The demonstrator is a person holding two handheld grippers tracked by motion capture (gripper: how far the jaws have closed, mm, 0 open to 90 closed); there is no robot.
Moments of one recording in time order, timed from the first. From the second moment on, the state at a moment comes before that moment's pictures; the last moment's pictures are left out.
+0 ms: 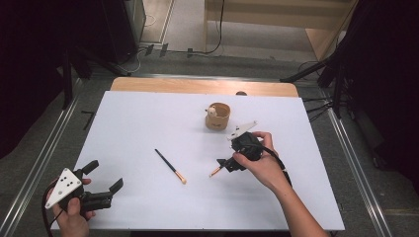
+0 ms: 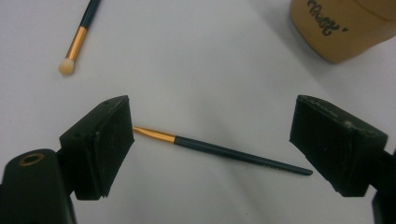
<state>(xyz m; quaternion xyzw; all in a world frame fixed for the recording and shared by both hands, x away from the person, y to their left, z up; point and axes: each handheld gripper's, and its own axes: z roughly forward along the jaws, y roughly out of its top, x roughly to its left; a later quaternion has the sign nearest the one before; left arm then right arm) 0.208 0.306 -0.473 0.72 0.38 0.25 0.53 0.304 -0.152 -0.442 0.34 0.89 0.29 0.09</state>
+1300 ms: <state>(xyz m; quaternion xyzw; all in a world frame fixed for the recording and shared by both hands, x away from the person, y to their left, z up) 0.208 0.305 -0.475 0.72 0.38 0.25 0.53 0.323 -0.118 -0.471 0.23 0.96 0.11 0.07</state>
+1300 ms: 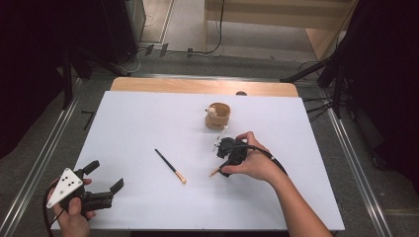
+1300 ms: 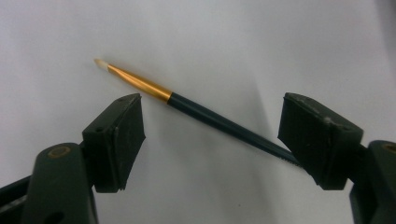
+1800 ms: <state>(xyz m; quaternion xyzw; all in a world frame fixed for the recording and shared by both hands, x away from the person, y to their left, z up) 0.209 0.305 -0.475 0.72 0.38 0.25 0.53 0.326 -0.116 -0.481 0.21 0.97 0.08 0.06</state>
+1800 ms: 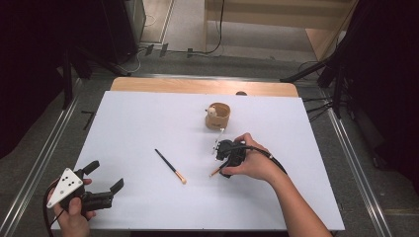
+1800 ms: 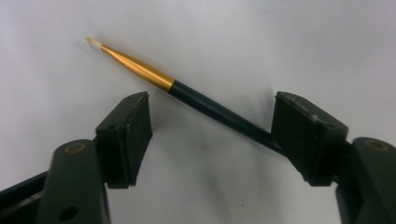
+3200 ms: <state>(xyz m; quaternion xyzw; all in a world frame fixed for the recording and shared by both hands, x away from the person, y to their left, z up) 0.209 0.305 -0.476 0.72 0.38 0.25 0.53 0.325 -0.140 -0.443 0.32 0.90 0.28 0.06</state>
